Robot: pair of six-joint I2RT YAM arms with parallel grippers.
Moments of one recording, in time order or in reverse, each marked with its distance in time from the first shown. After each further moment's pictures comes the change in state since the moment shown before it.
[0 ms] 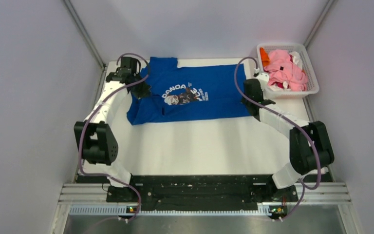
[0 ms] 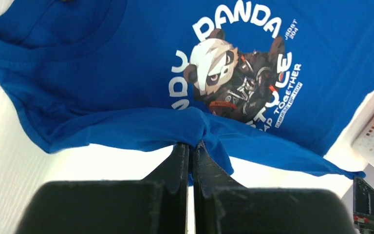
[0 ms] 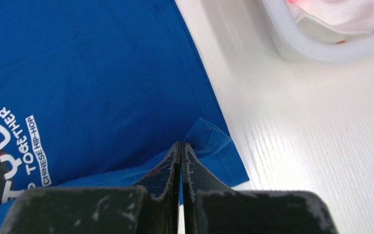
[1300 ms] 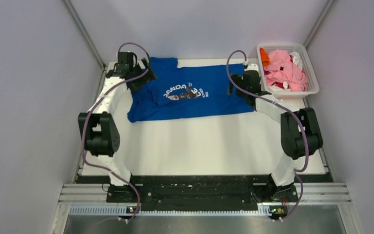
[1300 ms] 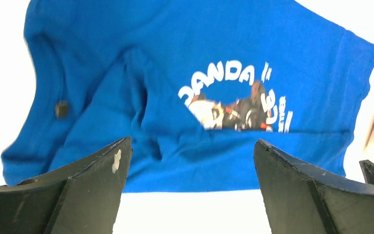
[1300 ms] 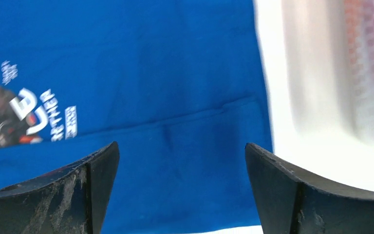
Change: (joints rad) left arm 0.056 0.265 0.217 0.207 0.076 0.222; right arm -0.056 0.249 0.207 0.105 -0.272 -0.213
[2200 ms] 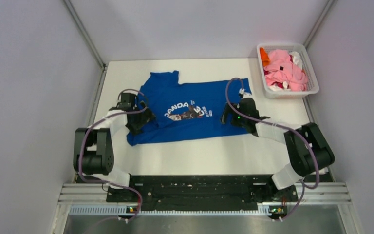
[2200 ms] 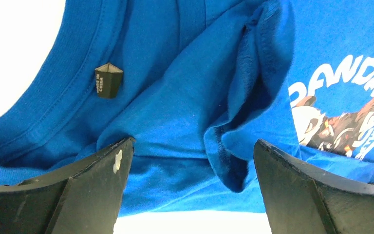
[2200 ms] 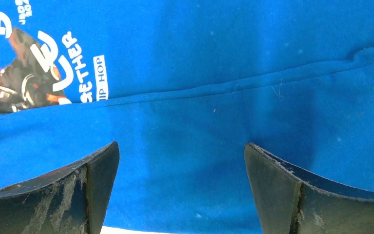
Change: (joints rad) left arm 0.029 -0.273 -0.753 0.159 -0.013 -0.173; right arm 0.097 -0.173 -0.415 0.085 -0.220 0.209
